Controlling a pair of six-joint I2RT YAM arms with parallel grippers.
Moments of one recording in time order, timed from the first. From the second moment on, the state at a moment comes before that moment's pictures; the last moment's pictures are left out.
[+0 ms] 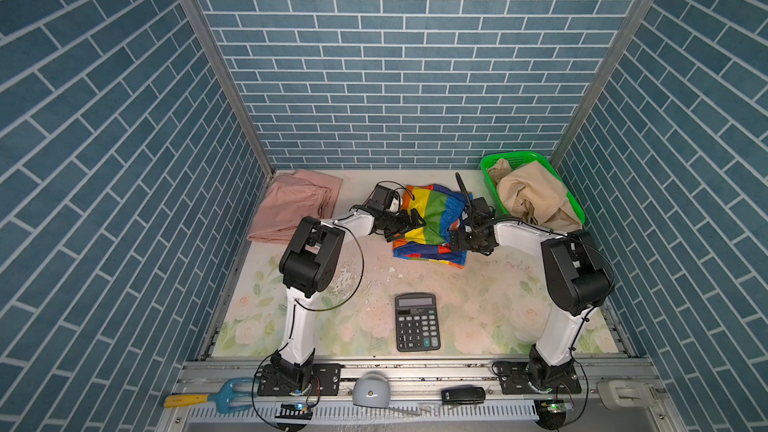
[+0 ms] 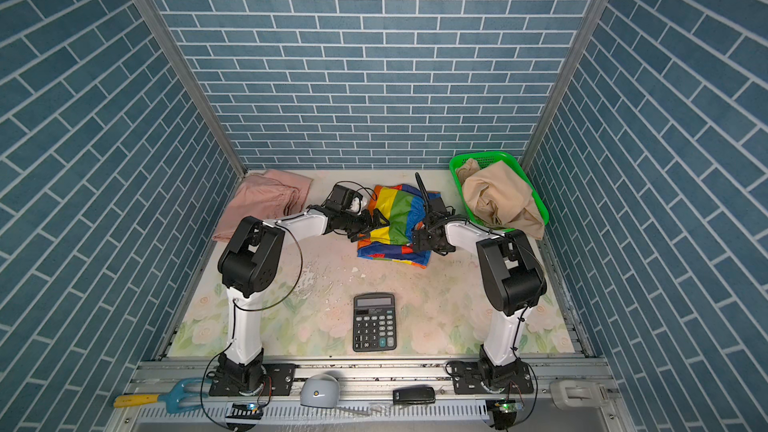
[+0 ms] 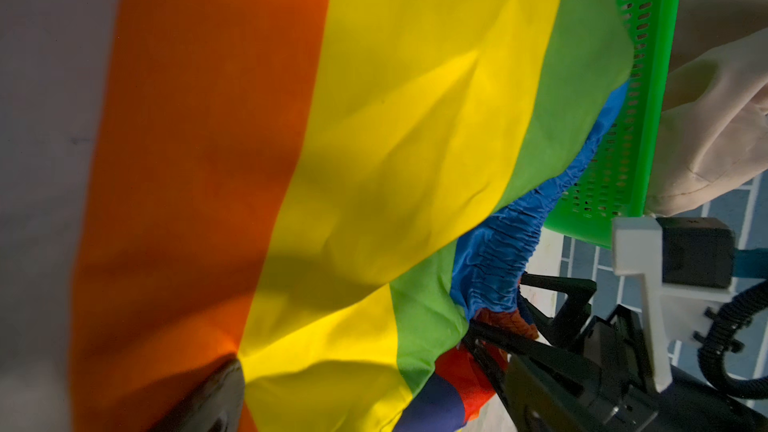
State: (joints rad) left arm -0.45 2.11 1.46 -0.24 0.52 -0.70; right arm 0.41 1.84 1.13 -0.45 -0.03 0.31
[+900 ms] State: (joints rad) left arm -0.42 2.35 1.93 -0.72 0.37 -0.25; right arm 0.32 1.65 1.13 -0.51 -0.14 0.31
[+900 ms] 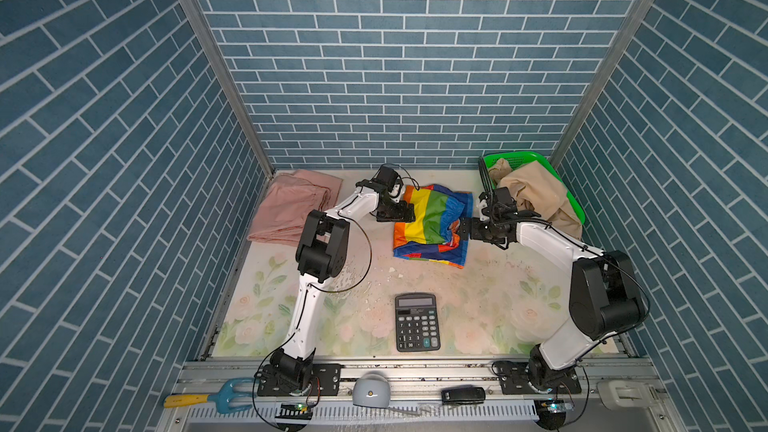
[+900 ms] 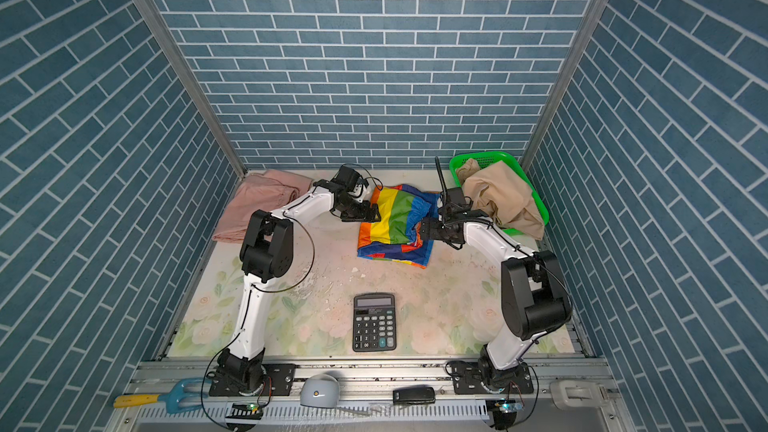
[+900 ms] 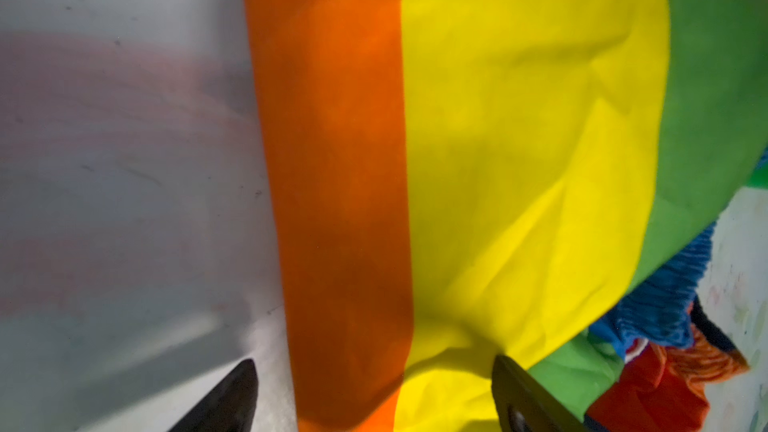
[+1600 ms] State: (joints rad) left arm -0.41 2.34 2.00 -0.95 0.21 -0.13; right arm 0.31 1.64 1.13 -0.52 -0.17 0.31
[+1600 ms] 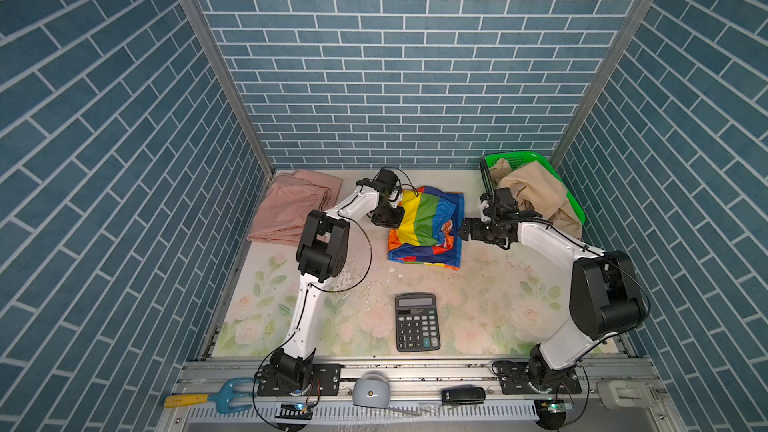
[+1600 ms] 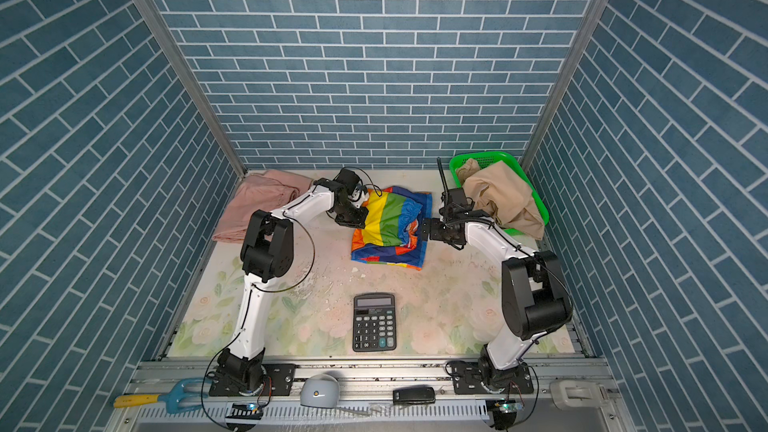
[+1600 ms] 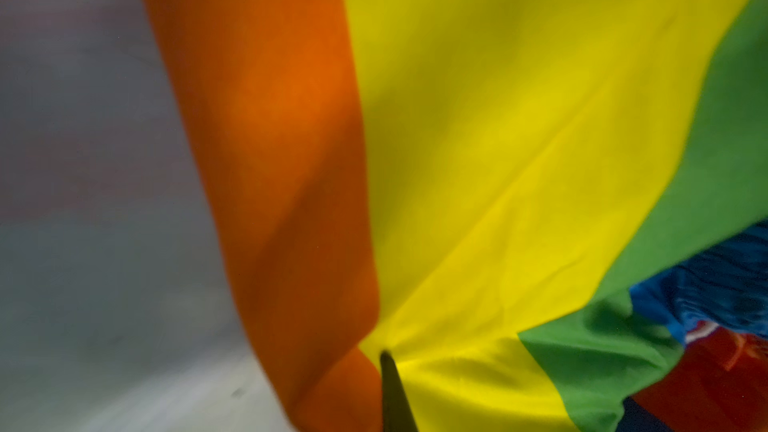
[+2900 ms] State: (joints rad) left arm -0.25 2.12 2.22 -1.19 -0.83 0.30; right arm 0.49 1.88 1.47 -0.51 -0.26 0.35
